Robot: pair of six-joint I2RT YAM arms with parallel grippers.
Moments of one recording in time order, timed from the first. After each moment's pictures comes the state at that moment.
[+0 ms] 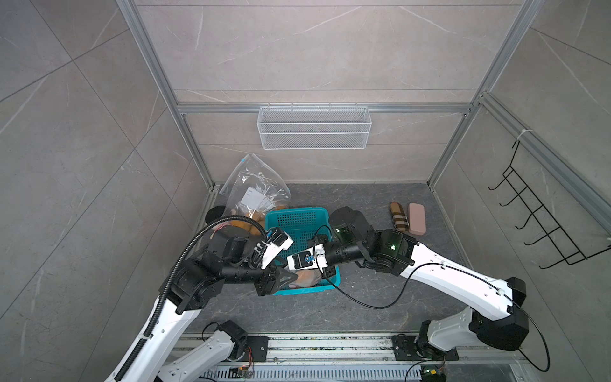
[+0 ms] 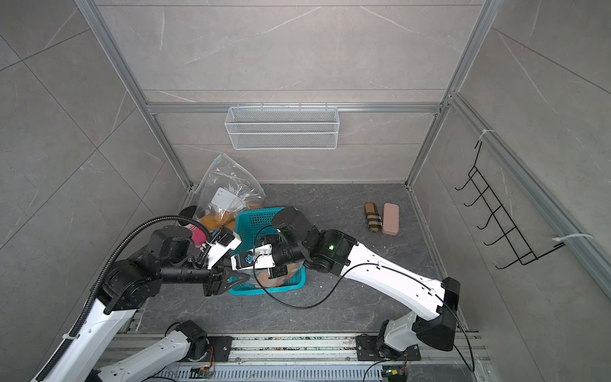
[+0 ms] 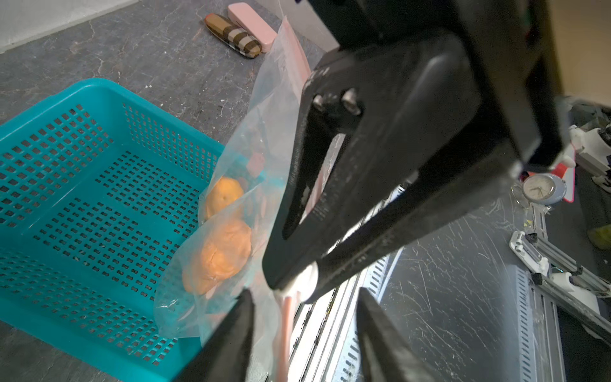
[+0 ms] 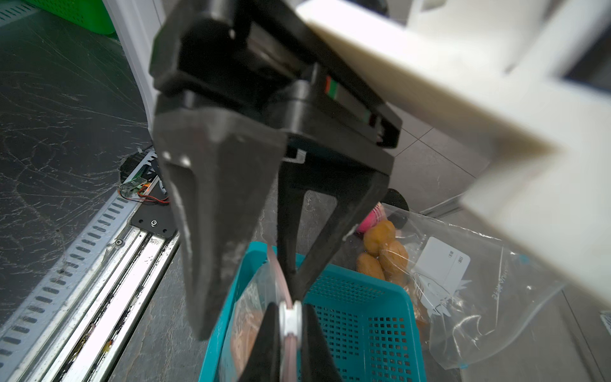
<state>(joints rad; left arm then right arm) -0.60 0.83 1.25 -1.14 0.58 0.11 1.07 1.47 1.56 -0.64 -0.40 -0.78</state>
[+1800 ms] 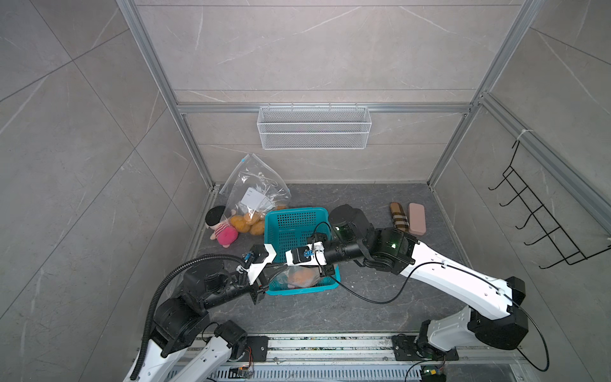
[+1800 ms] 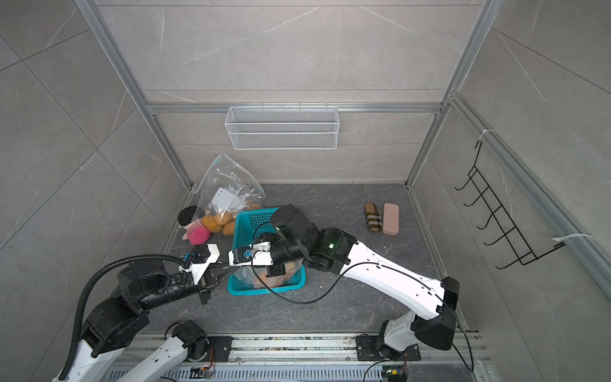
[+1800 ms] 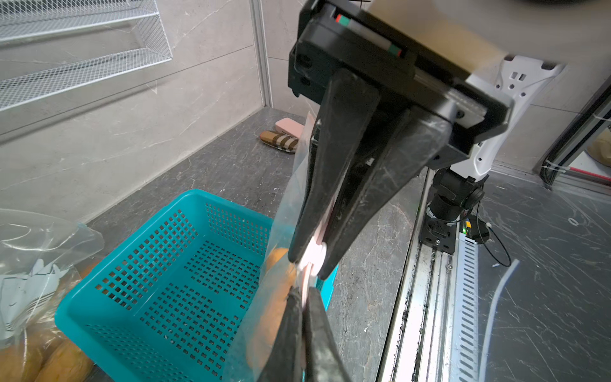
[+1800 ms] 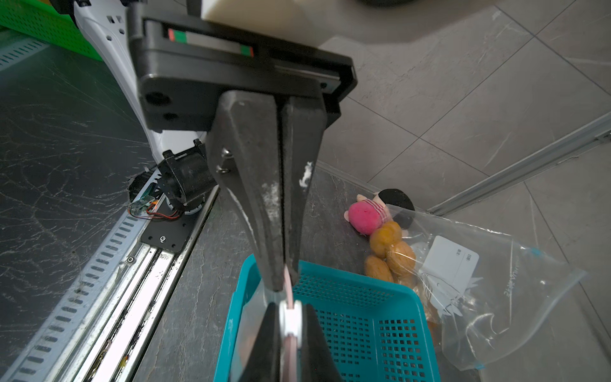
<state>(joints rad) -0.60 0.55 1.02 -0.78 0.46 0.18 1.07 1.49 1.63 -0.66 -0.40 -0.70</state>
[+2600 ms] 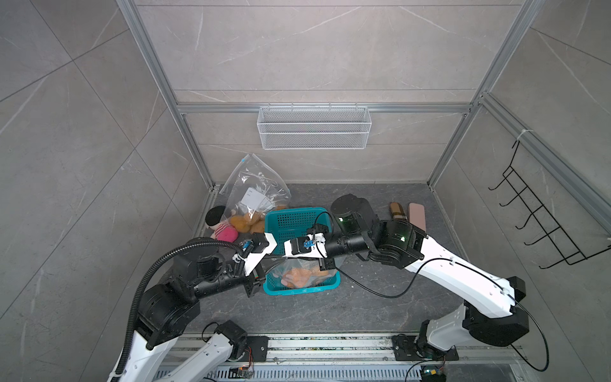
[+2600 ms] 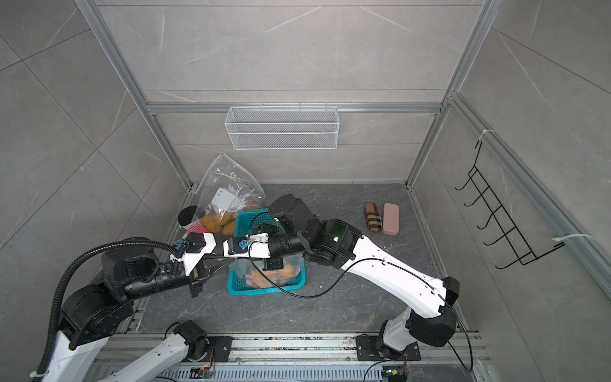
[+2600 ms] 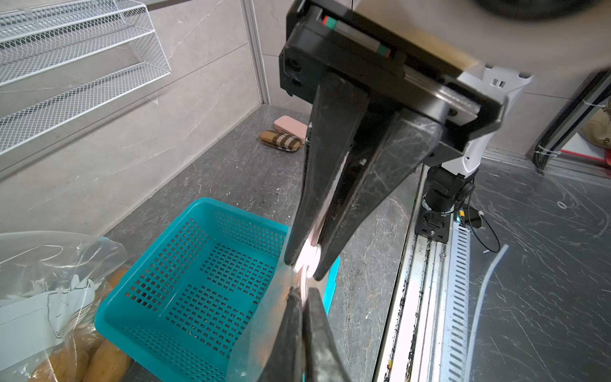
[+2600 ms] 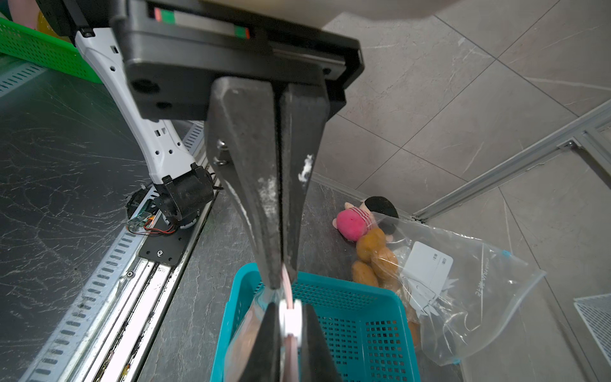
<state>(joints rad) -0.60 0.70 1.28 -0.97 0.48 0.27 1.08 1.52 1.79 -0.78 -0.37 -0.68</state>
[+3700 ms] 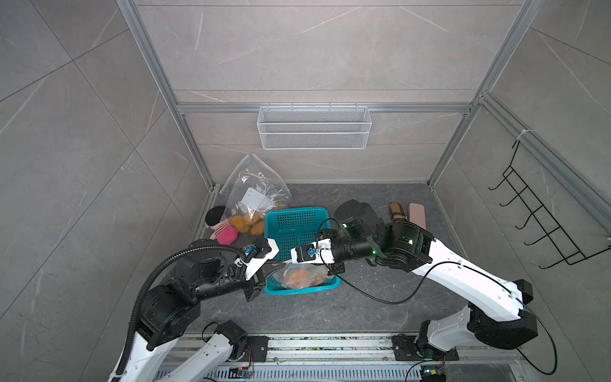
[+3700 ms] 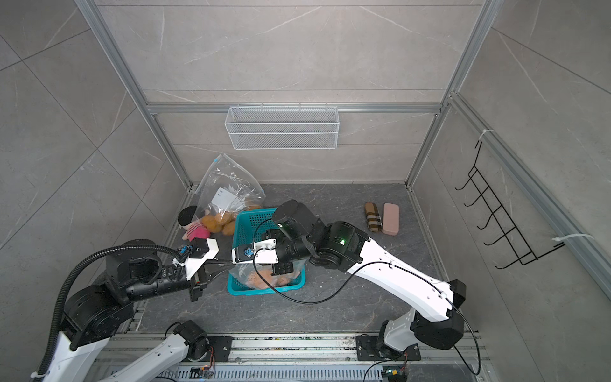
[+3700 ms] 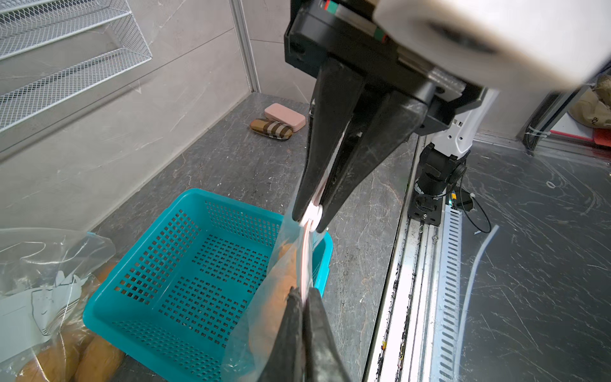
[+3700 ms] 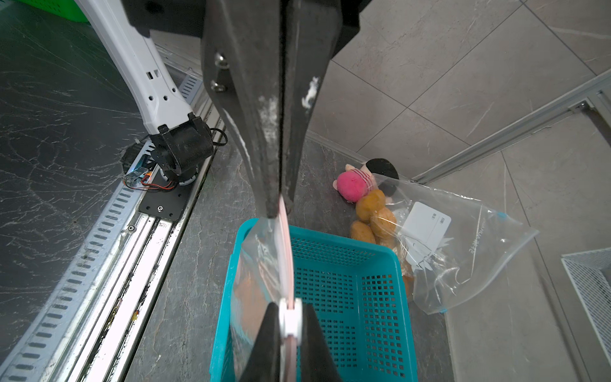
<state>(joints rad) -0.60 0.68 1.26 -1.01 0.50 0.30 1.09 1.48 1.77 -0.90 -0.26 -0.73</state>
